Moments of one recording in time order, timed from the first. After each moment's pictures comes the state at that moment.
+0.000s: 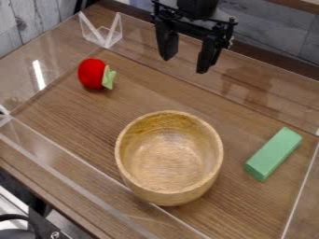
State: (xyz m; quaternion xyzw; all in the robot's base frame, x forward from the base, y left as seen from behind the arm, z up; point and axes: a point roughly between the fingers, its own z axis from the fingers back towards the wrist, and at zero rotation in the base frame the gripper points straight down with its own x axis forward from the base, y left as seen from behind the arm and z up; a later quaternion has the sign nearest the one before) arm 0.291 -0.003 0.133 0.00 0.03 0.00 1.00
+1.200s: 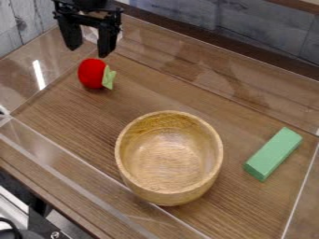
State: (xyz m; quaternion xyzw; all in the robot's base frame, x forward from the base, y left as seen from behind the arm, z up) arm 0.273 0.142 0.107 0.00 0.06 0.11 0.99
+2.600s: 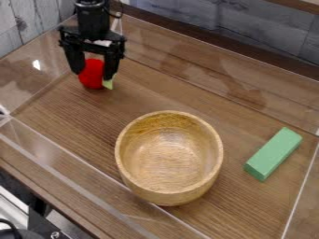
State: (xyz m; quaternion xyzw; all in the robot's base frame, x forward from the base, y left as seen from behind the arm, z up) arm 0.280 0.152 0.060 0.02 0.05 0.16 0.99
